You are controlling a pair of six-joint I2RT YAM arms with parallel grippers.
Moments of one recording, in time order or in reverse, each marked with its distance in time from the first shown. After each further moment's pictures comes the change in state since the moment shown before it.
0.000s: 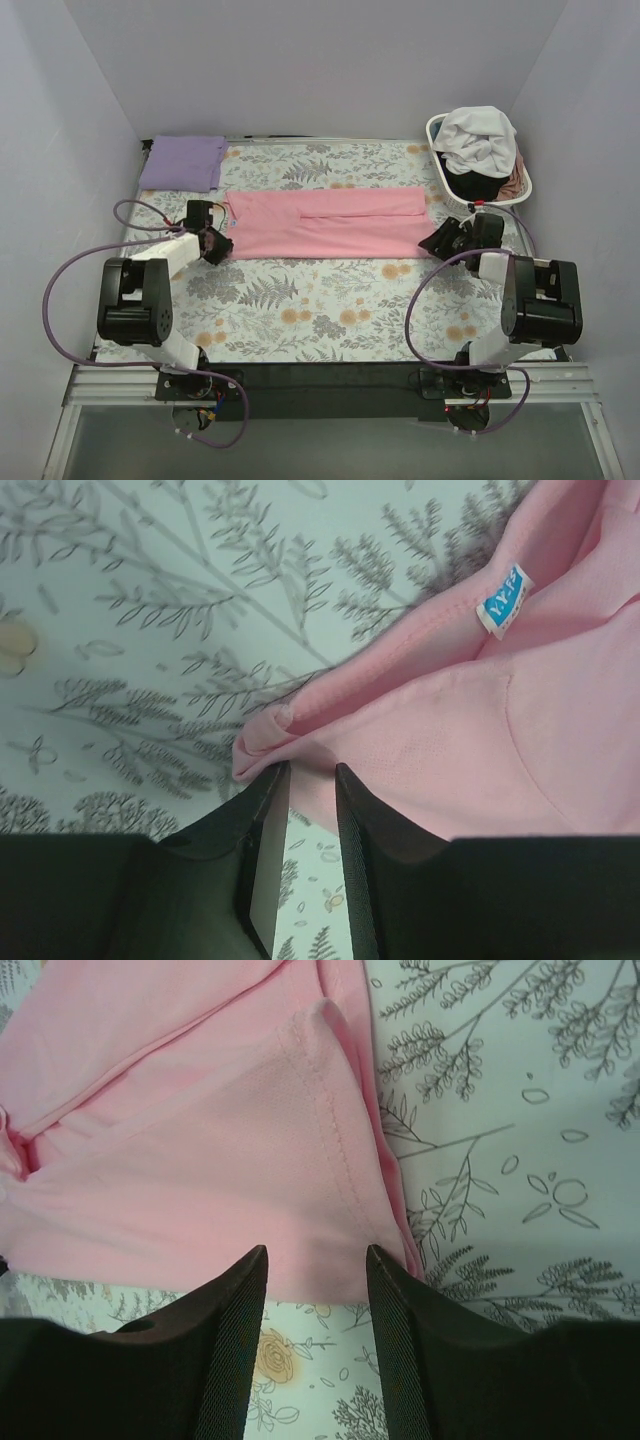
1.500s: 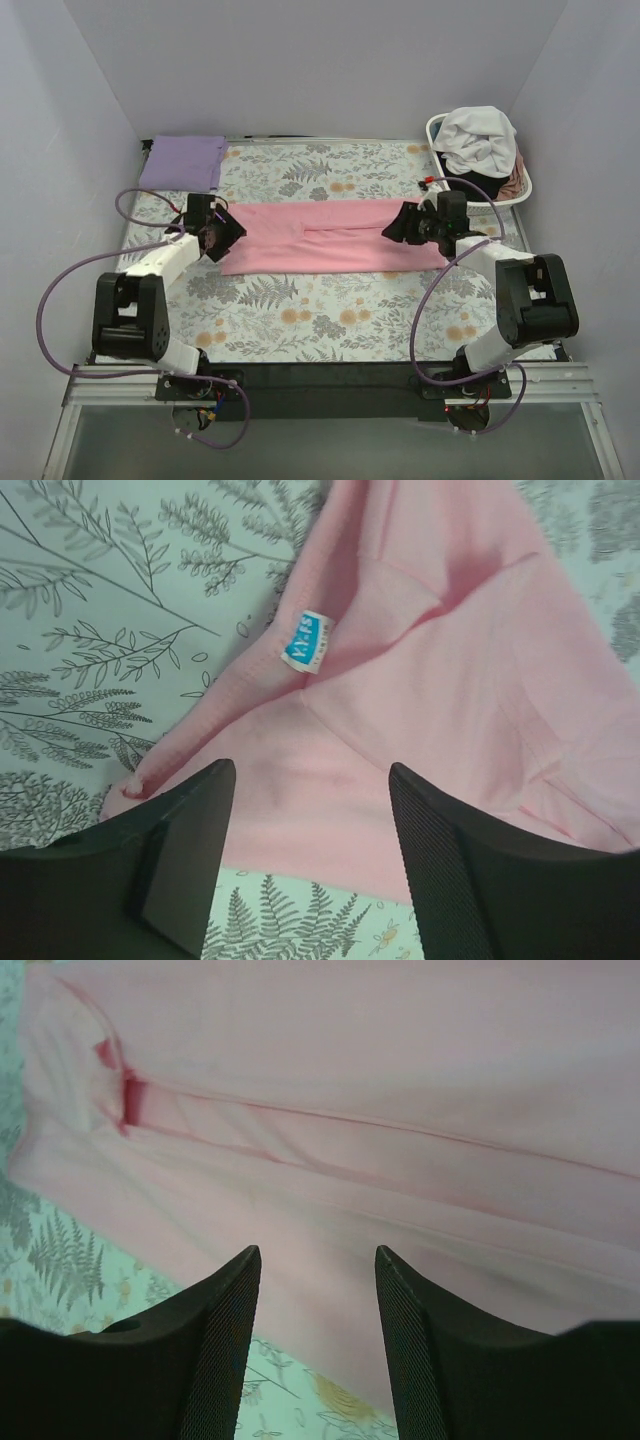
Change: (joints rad) left arm -0.049 -0.064 0.013 -0.009 0.112 0.034; right arm 0.235 -0.010 0.140 -0.067 -0.034 -0.134
